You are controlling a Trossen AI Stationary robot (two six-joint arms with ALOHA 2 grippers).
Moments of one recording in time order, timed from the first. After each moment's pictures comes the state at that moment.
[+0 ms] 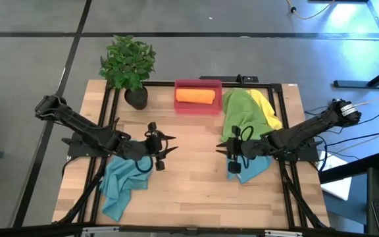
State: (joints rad) left arm -0.41 1.23 0.80 0.03 -0.72 -0.10; right arm 0.36 1.20 0.68 -0.07 0.42 0.18
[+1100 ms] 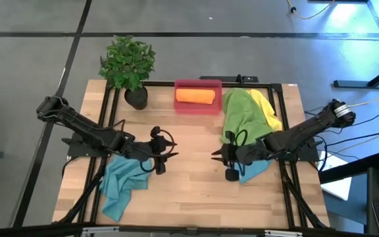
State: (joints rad) left arm -0.38 1.28 0.80 -0.04 -0.55 -0.29; right arm 0.41 1.32 0.91 -0.23 0.38 0.21
